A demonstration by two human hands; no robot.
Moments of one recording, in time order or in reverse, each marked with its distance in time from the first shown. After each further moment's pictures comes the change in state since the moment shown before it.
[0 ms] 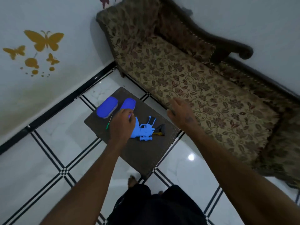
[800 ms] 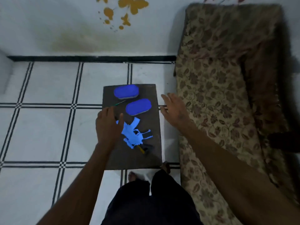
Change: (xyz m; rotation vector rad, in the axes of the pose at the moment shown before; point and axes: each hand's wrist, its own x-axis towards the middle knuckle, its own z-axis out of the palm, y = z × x) left_hand 0.056 0.066 0.077 0.272 0.353 -0.879; right_hand 0.264 0.041 0.024 0.029 -0.380 -0.718
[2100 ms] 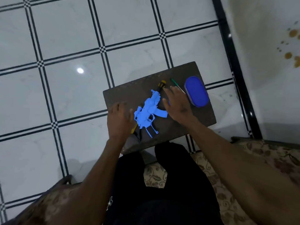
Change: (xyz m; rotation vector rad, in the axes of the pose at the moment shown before) left_hand -0.069 0.044 0.103 -0.182 0.308 -1.211; right_hand 0.171 -0.105 0.148 -0.283 -0.669 -1.085
